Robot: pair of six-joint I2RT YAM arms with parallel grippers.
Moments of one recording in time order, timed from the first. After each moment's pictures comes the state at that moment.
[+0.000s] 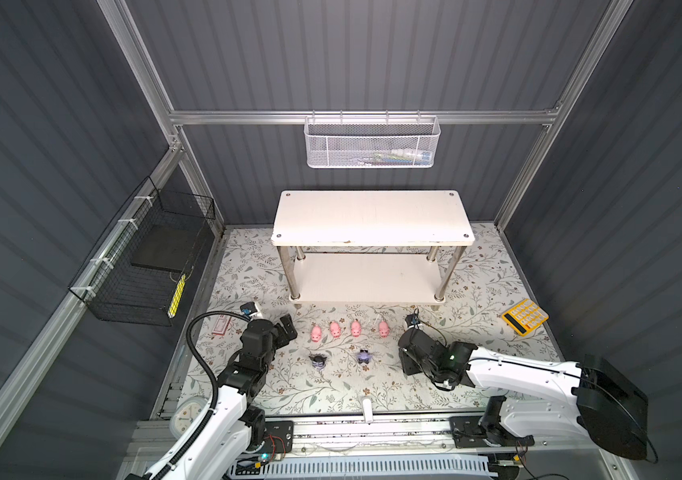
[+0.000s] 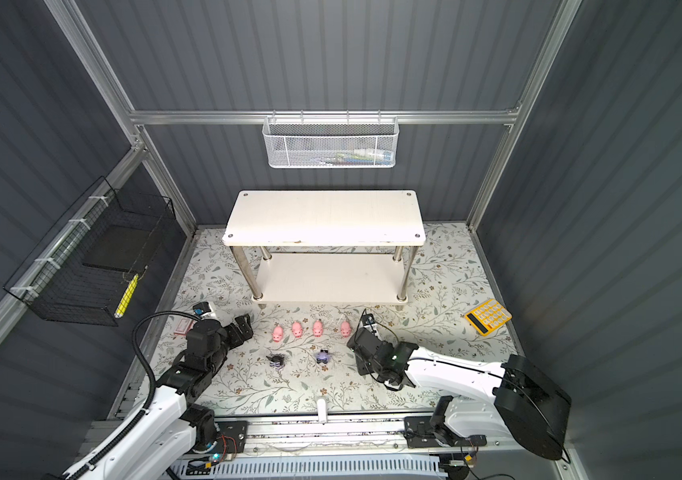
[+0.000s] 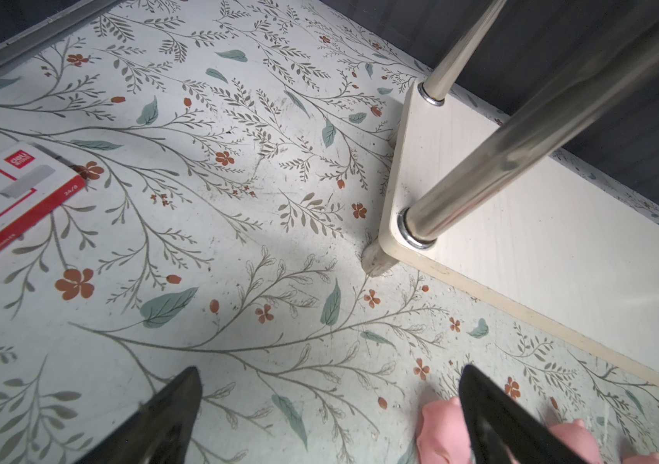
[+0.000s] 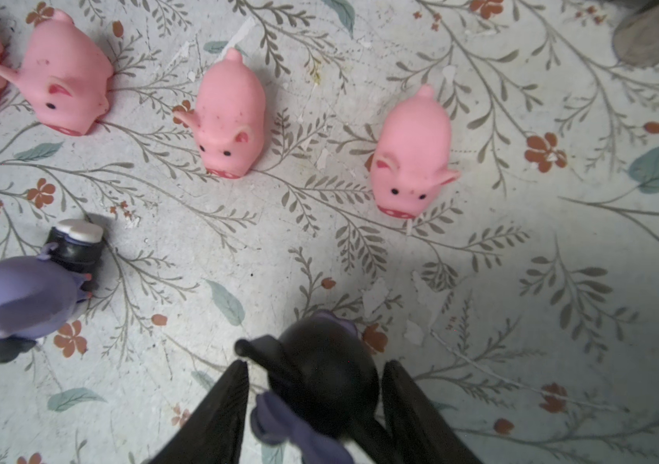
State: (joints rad) left arm -0.32 0.73 0.27 -0.10 -0.24 -0.56; right arm 0.97 1.23 0.54 -0.40 0.31 0.66
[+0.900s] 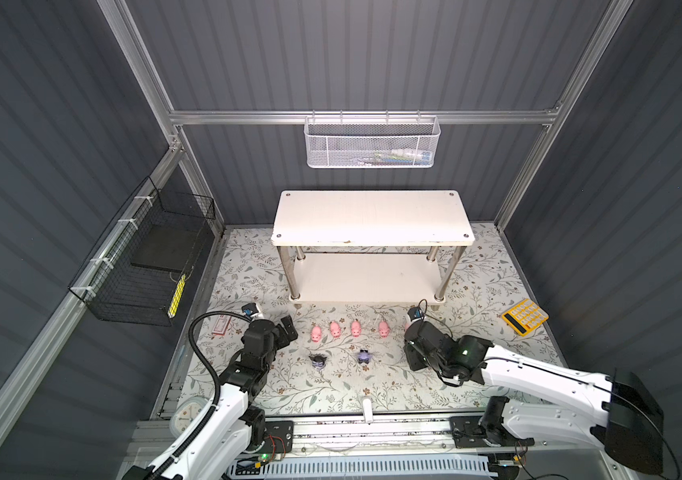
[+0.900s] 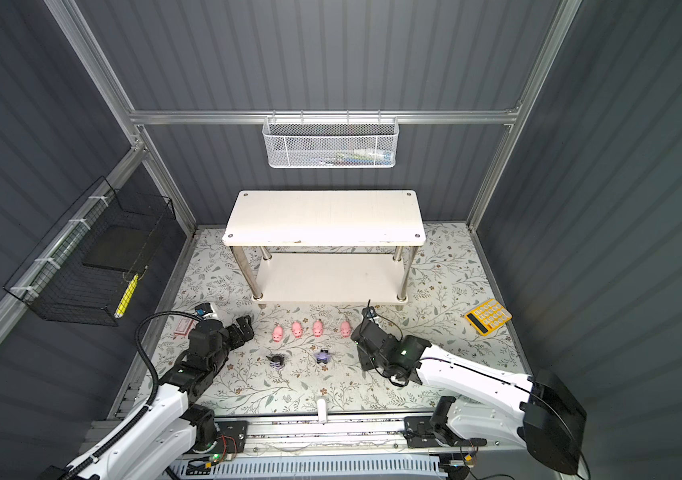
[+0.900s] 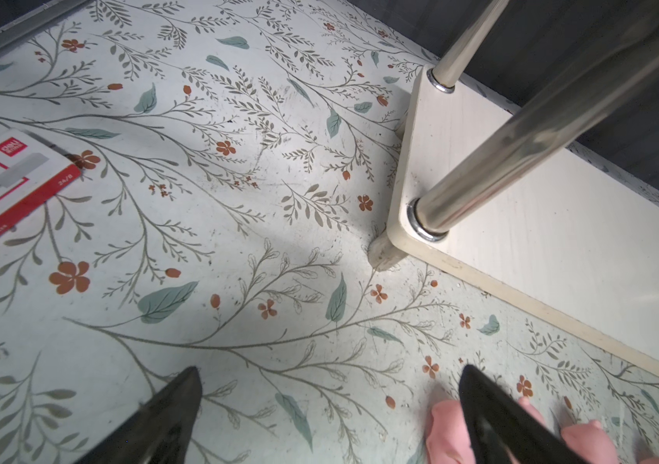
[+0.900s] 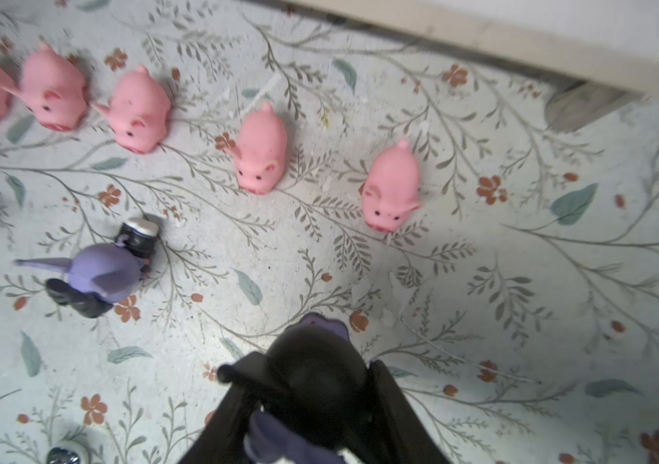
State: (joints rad) left arm -0.32 0.76 0.25 -0.07 -0.24 -0.56; right arm 0.93 1.08 0.68 -0.61 0.30 0.55
